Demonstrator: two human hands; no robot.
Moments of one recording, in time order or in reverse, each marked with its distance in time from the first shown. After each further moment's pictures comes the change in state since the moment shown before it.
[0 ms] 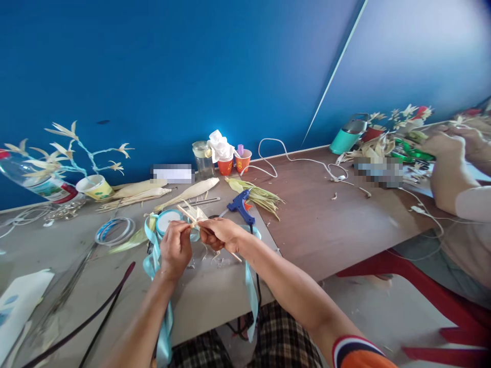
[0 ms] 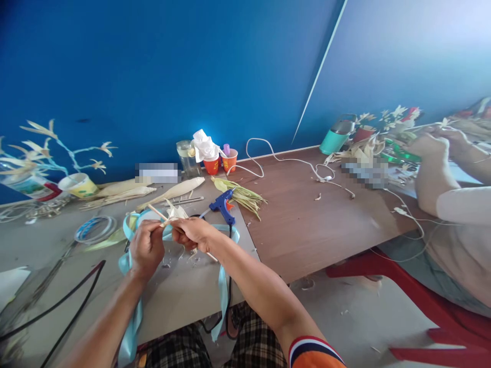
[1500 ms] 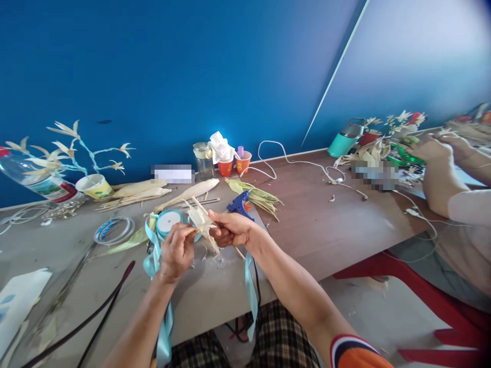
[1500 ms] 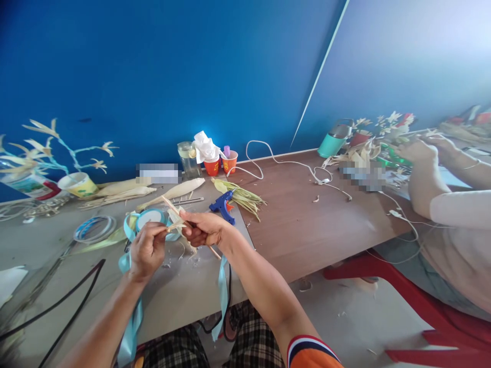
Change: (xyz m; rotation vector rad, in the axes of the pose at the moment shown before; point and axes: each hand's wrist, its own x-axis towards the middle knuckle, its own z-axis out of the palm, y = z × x) left_hand 0.003 0.009 -0.008 -0.025 -0.065 0.110; right_hand -0.011 -0.012 -0.028 0.135 -0.311 0.063
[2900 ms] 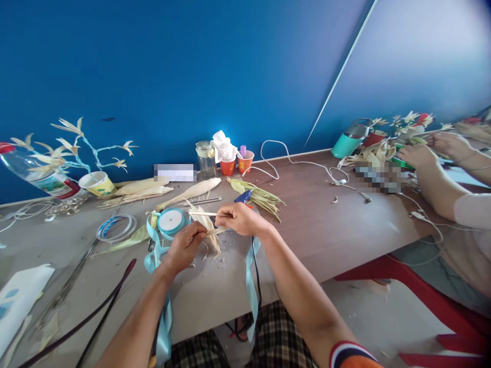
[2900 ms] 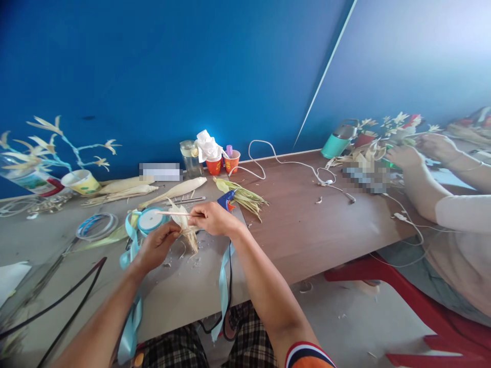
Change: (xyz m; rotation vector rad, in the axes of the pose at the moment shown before) left_hand 0.007 -0.001 0.003 -0.361 -0.429 -0.475; right_hand -0.023 -0.013 0.001 -1.042 0.487 -0.476
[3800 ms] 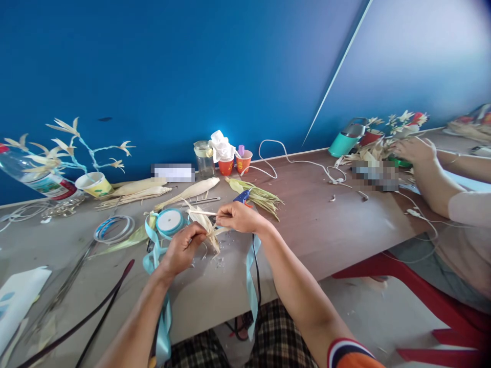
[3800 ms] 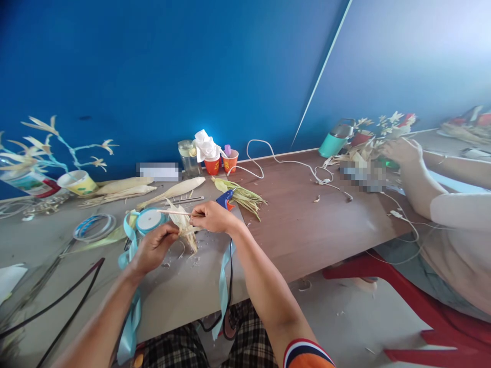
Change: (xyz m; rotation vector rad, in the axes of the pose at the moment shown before) left_hand -0.002 0.007 -0.004 -0.044 -0.020 0.080; right_hand 0.004 0.008 -0.003 0.023 -0.061 0.056
